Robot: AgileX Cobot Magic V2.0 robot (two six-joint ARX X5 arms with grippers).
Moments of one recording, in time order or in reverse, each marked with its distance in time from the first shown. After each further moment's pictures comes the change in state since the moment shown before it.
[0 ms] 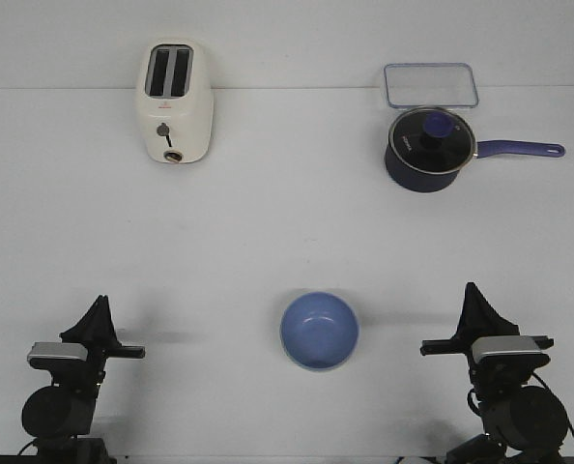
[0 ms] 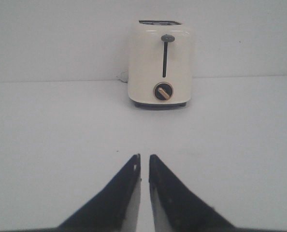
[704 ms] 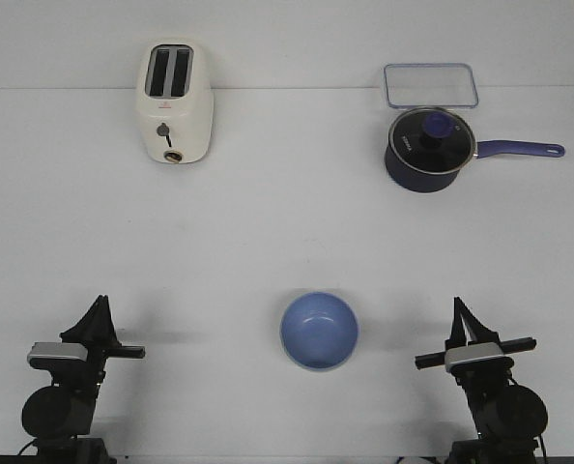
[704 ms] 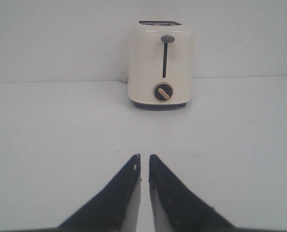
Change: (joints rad) left arm 0.000 0.000 0.000 0.002 0.000 0.000; right arm -0.326 -0.166 -0.274 0.043 -0.381 -0.280
